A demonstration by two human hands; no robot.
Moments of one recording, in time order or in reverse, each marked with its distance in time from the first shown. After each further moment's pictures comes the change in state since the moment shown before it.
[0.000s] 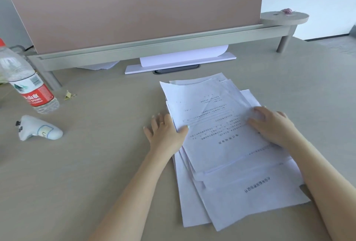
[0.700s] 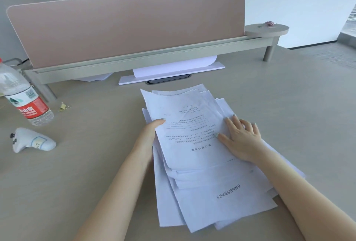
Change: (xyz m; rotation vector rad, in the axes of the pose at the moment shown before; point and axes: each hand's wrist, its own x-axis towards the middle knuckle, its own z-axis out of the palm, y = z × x) left_hand -0.003 0.007 -0.034 -1.179 -0.143 -0.192; right_hand -0.003 -0.004 0.035 -0.324 0.004 -0.269
